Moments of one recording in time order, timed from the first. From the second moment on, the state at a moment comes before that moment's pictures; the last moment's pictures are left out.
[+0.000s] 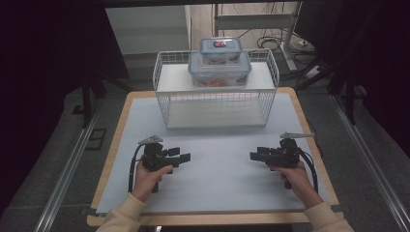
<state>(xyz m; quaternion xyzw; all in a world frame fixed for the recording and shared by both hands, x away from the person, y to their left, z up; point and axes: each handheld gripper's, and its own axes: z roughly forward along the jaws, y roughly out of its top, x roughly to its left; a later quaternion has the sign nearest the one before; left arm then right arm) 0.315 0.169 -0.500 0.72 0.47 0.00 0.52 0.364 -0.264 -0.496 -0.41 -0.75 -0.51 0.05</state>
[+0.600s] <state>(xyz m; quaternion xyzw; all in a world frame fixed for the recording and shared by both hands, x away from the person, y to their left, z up) 0.314 0.172 -0.503 0.71 0.48 0.01 0.52 0.363 -0.267 -0.493 -0.41 -0.75 -0.52 0.03</state>
